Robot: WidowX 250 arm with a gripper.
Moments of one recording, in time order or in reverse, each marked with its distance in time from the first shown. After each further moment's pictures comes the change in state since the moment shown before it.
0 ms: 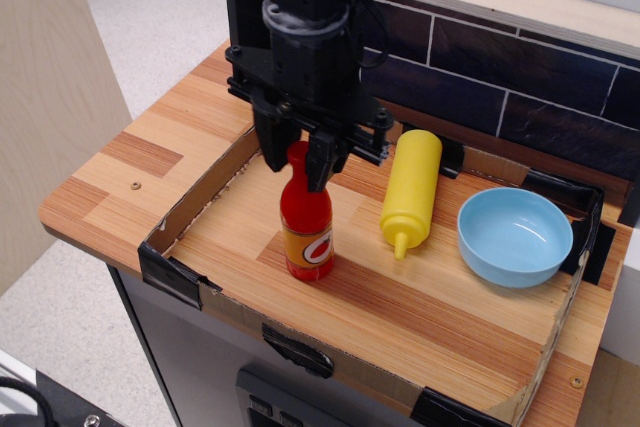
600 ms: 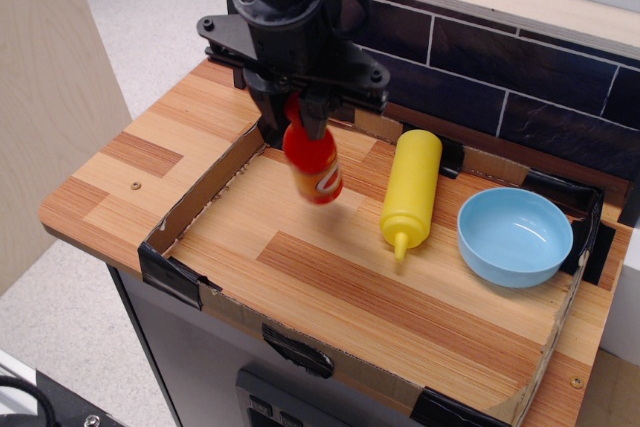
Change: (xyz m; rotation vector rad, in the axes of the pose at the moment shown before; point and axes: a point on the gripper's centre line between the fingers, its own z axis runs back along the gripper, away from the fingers) arm 0.016 0.017 0.026 0.042 -0.344 0.201
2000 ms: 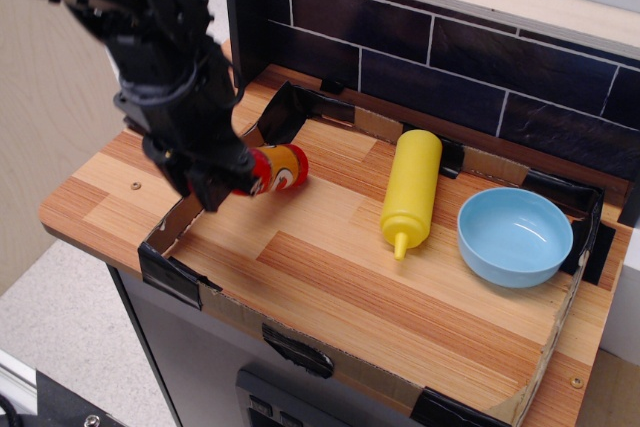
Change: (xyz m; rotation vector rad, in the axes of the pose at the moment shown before) arm -0.054 0.058 -0.051 -0.065 0.180 -0.206
